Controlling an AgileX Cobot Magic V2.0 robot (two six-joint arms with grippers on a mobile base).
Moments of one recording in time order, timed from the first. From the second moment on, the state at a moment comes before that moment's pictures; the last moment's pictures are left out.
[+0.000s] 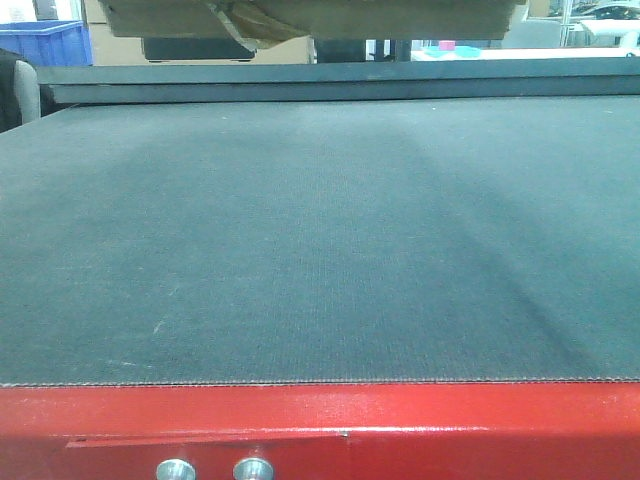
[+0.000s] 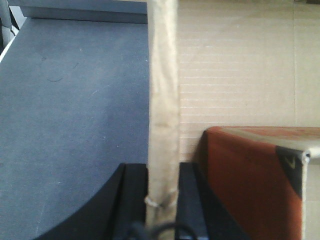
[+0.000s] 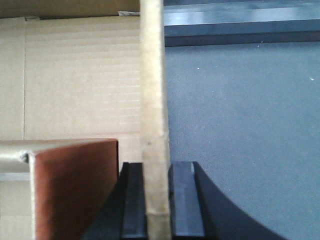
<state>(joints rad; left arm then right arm) -0.46 1.71 -2.23 0.48 1.21 -0.50 0.33 1.58 -1.94 -0.35 0.95 0.48</state>
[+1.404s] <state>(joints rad) -0.46 1.71 -2.23 0.47 1.16 -0.50 0.33 1.58 -1.94 -0.36 0.94 0.48</state>
